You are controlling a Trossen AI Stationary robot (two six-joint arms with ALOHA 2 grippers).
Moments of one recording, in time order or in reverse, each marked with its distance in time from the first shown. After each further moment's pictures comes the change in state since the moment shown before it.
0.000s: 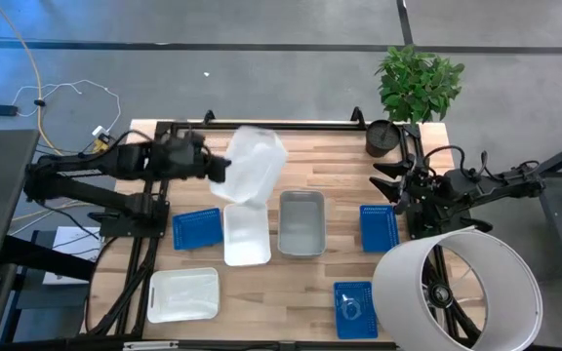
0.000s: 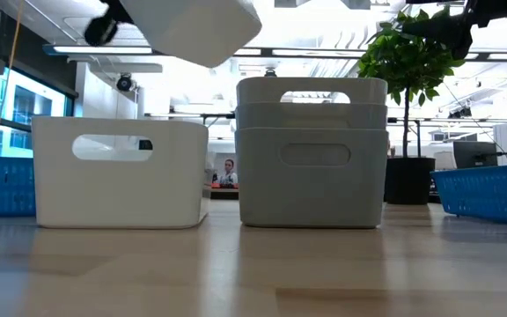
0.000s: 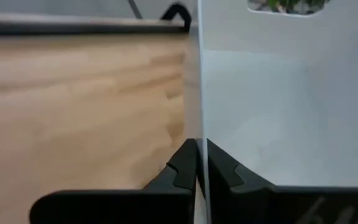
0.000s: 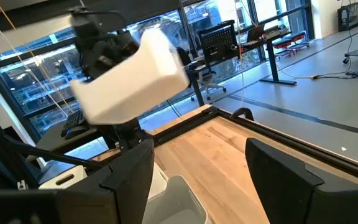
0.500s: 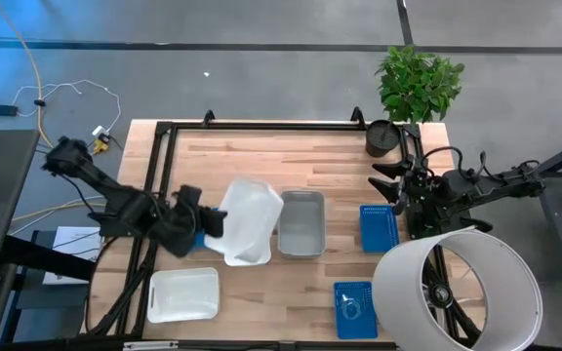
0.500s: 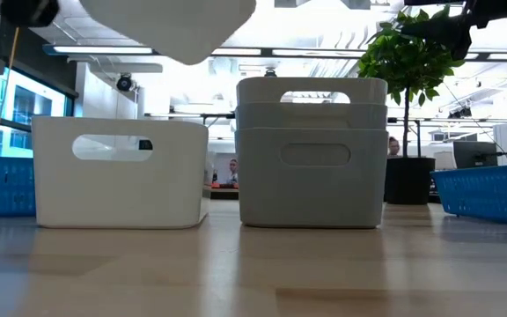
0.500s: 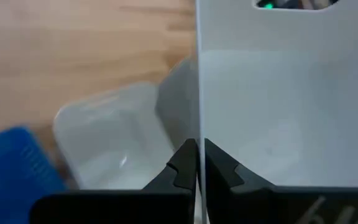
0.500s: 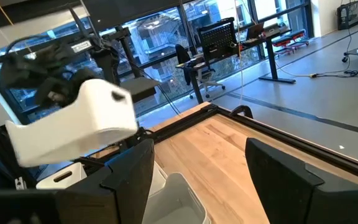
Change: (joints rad) left arm -0.645 0.177 0.000 -0.209 -0.419 -0.690; right arm 0.000 0.015 0.000 0.000 0.000 0.002
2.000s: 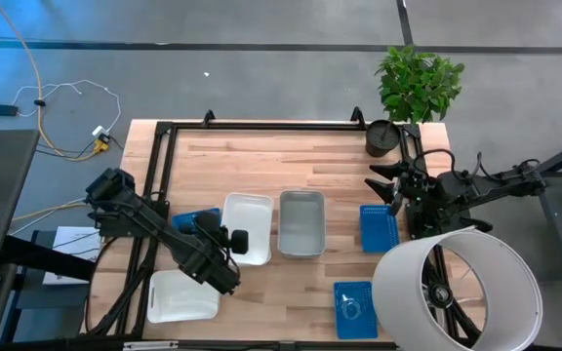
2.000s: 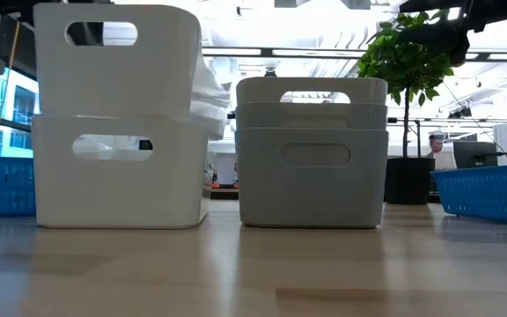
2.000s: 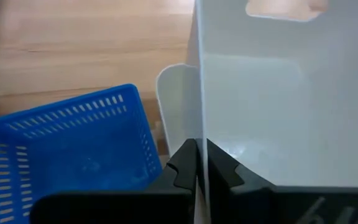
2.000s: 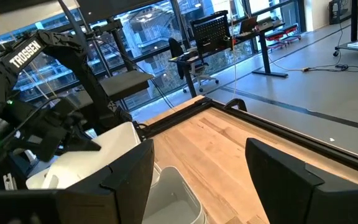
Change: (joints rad) left arm -0.024 0.601 0.360 -0.600 0.130 -0.485; right arm 0.000 0.043 0.000 -0.003 0.021 0.020
